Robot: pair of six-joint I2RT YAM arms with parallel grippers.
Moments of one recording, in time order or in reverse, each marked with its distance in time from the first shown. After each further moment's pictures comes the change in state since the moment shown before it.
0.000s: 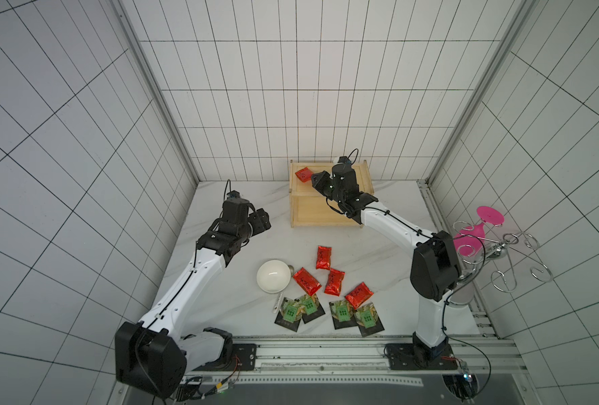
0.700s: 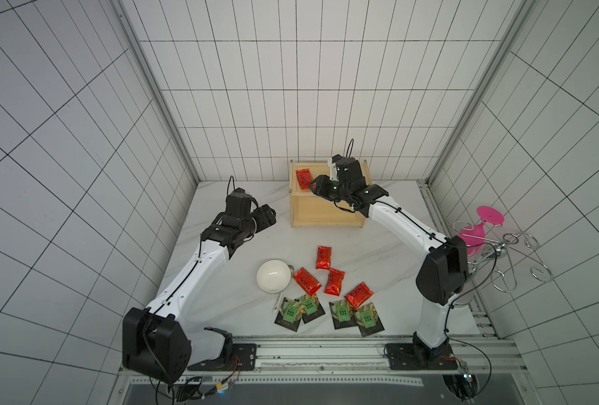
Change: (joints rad) left arm 0.003 0.092 0.051 0.025 0.156 -0.074; right arm -0.014 -0.051 0.096 -0.338 -0.197 -0.228
